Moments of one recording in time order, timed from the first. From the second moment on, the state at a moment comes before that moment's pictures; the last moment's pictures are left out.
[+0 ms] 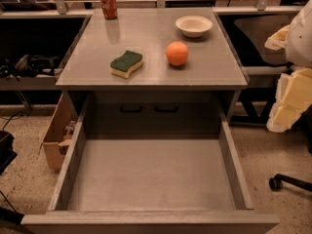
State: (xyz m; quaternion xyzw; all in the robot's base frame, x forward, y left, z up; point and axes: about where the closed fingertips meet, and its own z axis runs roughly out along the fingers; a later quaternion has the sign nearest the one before) arm 0.438 -0.215 0.982 -0.60 0.78 -0.04 0.17
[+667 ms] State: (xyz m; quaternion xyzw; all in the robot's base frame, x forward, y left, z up) arm 0.480 -0.207 0.987 -0.60 0.77 -0.03 0.22
